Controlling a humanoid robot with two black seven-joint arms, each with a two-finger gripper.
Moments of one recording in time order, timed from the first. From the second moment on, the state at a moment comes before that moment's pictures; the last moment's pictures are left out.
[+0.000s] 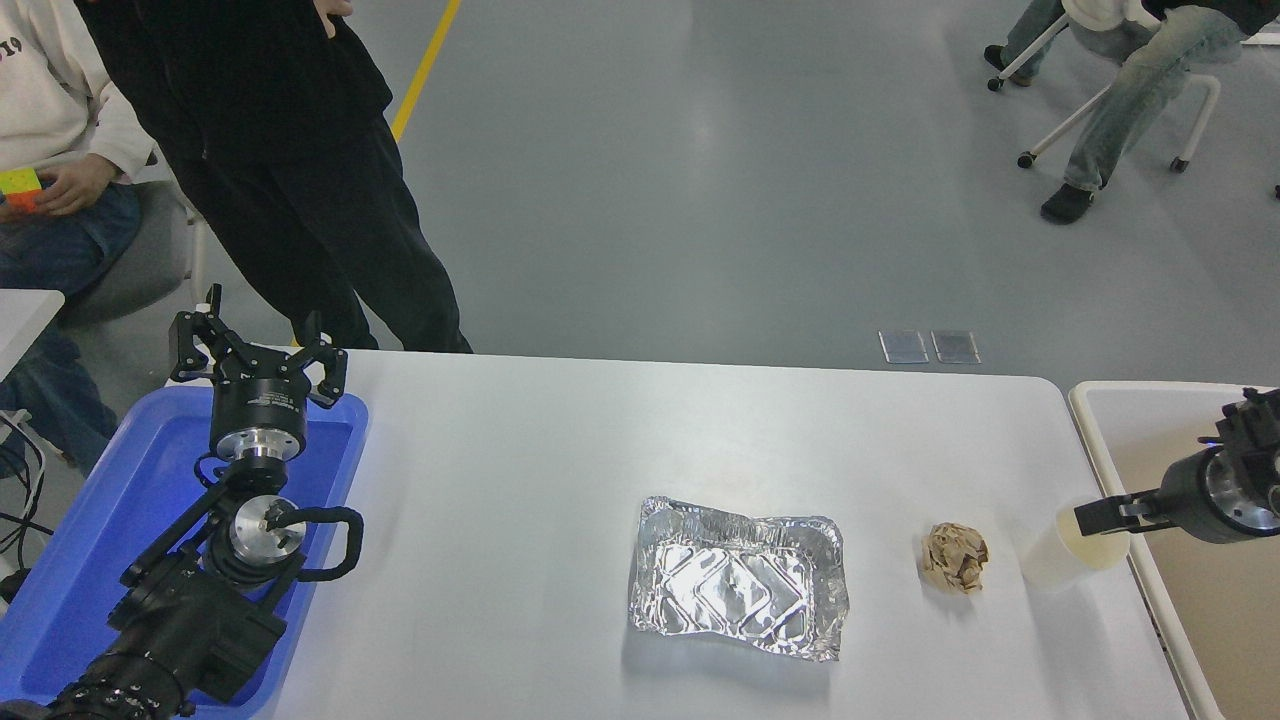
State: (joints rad) left arm -0.52 0.14 -1.19 -0.59 0.09 -0.33 -0.56; right arm 1.16 -0.80 -0.56 0.99 -1.17 0.36 0.02
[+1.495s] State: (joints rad) left arm -0.52 0.14 -1.19 -0.59 0.09 -0.33 -0.56; right arm 1.11 -0.77 -0.55 0.93 -1.17 0.31 0.03
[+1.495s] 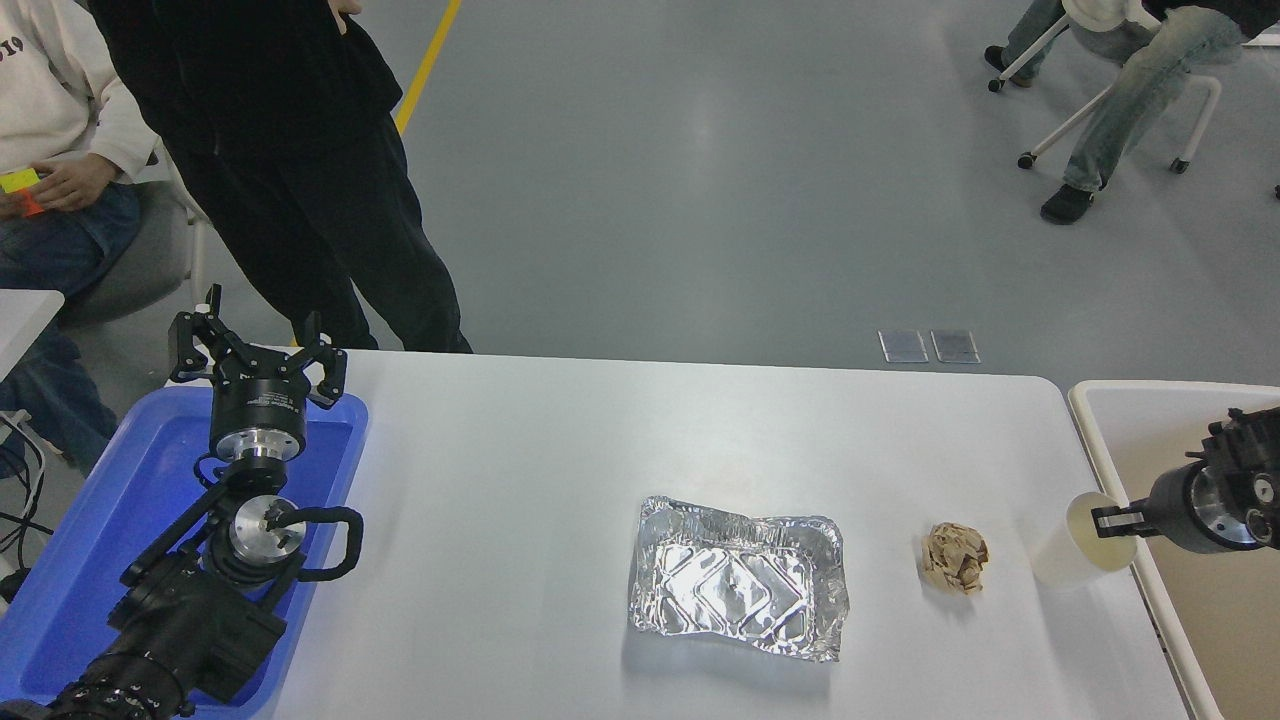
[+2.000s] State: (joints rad) left arm -0.52 0.14 -1.19 -0.59 0.09 -0.33 -0.56; right arm 1.33 -1.01 -0.50 1.18 -1.16 0.48 0.04
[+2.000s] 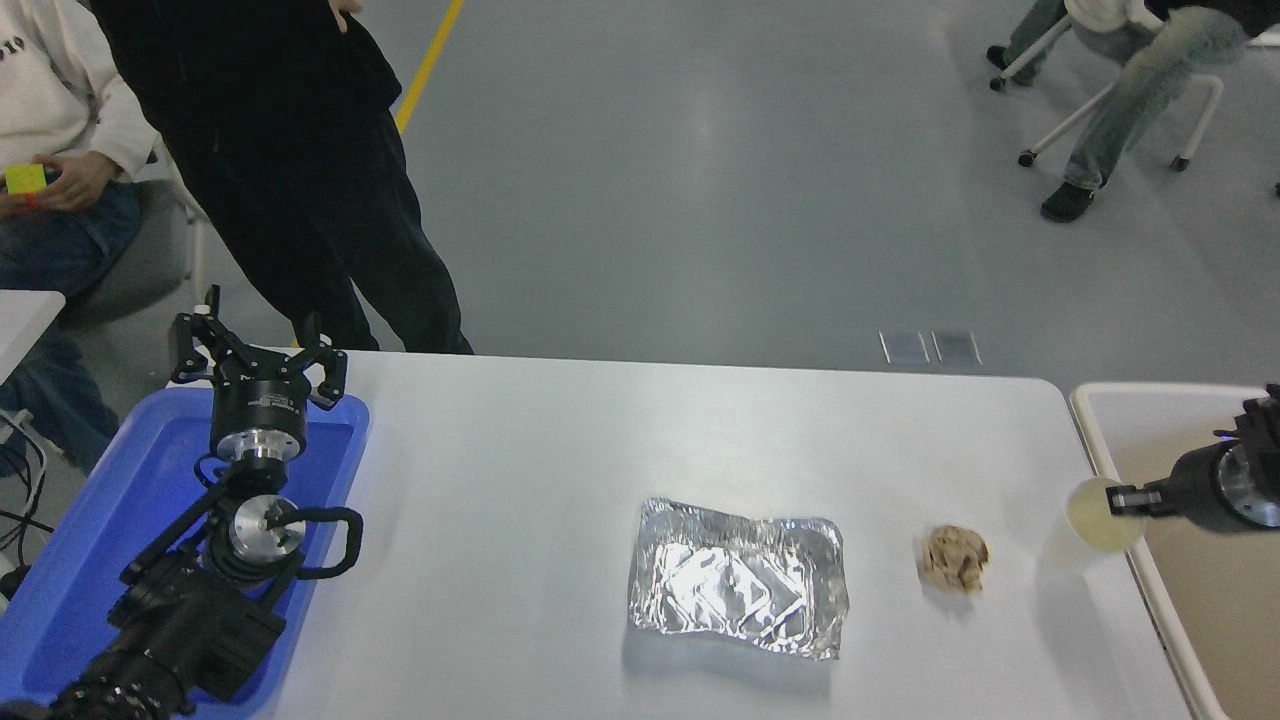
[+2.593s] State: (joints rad) left arm -0.52 0.14 -1.19 -0.59 0.09 -0.33 -0.56; right arm 1.82 -1.25 -0.50 1.30 -1.14 0.77 0.03
